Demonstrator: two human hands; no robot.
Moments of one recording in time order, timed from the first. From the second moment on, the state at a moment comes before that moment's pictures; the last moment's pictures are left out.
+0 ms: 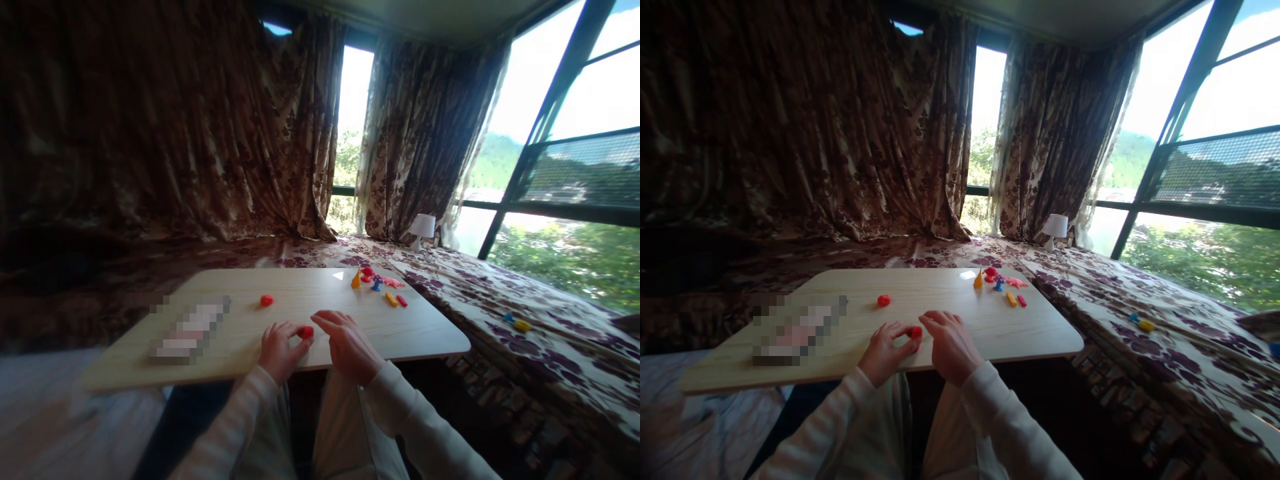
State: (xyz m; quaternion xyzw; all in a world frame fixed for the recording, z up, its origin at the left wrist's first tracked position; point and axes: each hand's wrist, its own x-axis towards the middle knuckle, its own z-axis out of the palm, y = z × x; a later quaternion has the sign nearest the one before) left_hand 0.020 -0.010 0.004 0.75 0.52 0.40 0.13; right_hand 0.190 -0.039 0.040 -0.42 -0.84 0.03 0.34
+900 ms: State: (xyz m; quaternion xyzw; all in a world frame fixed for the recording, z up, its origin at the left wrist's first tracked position) left_hand 0.019 -0.007 -0.004 0.73 0.54 0.39 0.12; right_hand 0.183 -0.032 0.025 -0.44 -0.85 0.07 0.28
